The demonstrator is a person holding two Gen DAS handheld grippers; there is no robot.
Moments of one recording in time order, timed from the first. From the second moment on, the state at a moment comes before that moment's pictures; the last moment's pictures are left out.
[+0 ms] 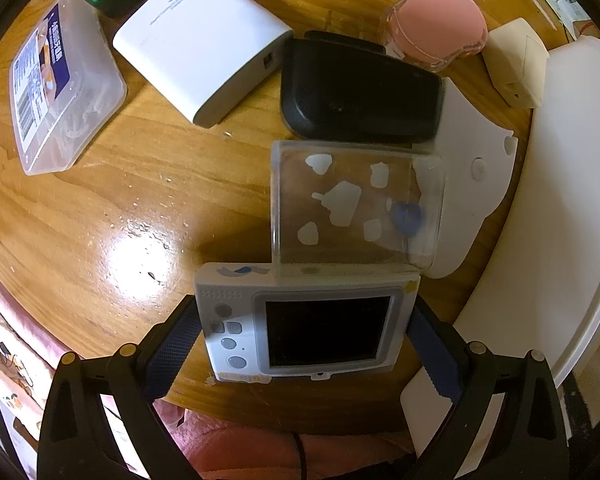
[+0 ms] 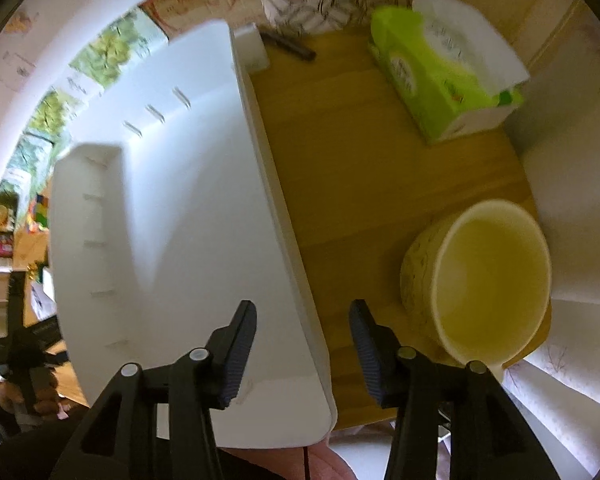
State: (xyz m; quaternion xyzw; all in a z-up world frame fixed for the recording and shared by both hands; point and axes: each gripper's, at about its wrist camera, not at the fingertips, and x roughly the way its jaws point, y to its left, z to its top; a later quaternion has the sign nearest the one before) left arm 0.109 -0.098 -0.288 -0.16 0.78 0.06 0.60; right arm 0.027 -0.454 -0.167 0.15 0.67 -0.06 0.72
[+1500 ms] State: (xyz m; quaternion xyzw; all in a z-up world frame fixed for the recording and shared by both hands) left arm 0.091 -0.061 -0.201 -0.12 0.74 0.02 0.66; right arm 0.016 -0.423 -0.208 0.07 0.69 -0.03 0.72
